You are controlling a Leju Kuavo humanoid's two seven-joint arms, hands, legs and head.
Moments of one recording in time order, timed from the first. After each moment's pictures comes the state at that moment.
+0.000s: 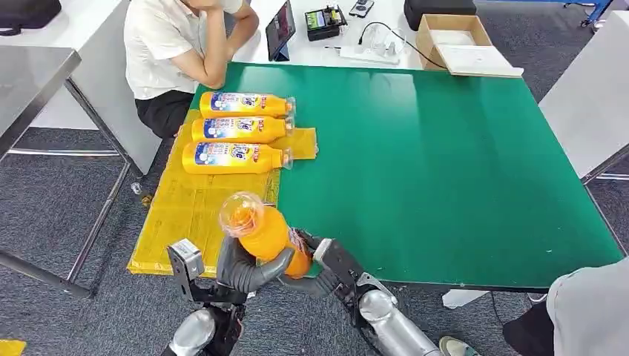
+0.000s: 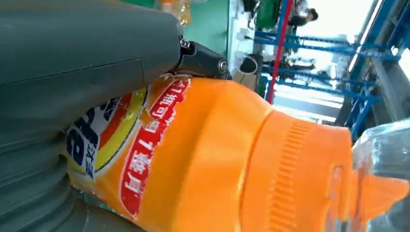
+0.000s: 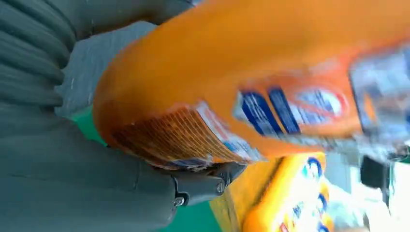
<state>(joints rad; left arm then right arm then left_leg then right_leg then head) -0.05 -0.12 -0.58 -1.43 0.11 0.05 -0.38 -0.33 0.12 0.65 -0.88 0.08 0.34 -0.49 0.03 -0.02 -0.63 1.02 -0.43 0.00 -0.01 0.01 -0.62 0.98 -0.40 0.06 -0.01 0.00</state>
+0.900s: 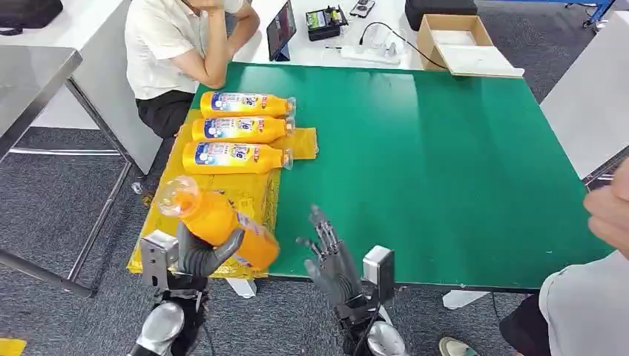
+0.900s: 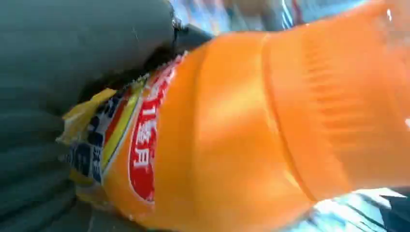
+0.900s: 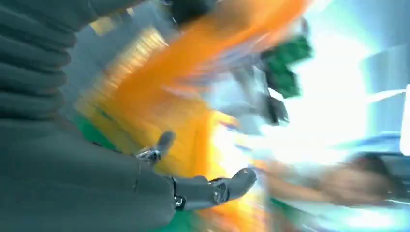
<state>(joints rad) 0.02 -0.05 -0.31 -1.47 -0.31 0.26 -0.29 -0.04 0.17 0.52 -1.37 -0.03 0.15 -0.52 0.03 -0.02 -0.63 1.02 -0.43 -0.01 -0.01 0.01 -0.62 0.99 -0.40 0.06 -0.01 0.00</state>
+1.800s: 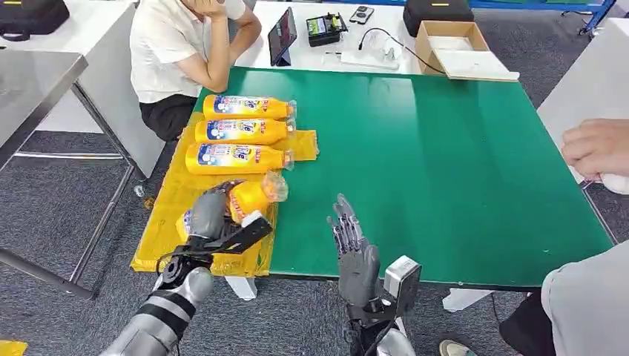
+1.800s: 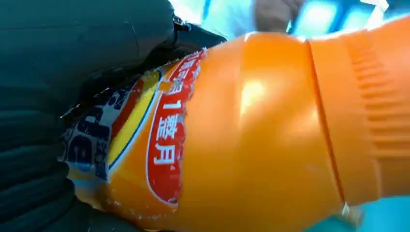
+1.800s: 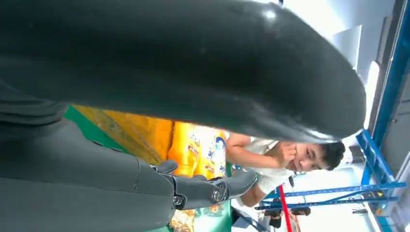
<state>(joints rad) -0.36 -0.08 -0.33 -0.88 -1.20 0.36 0.00 0.02 0.19 0.46 -1.46 -0.03 0.12 -0.51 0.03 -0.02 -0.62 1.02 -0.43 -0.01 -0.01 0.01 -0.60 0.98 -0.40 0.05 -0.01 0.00</state>
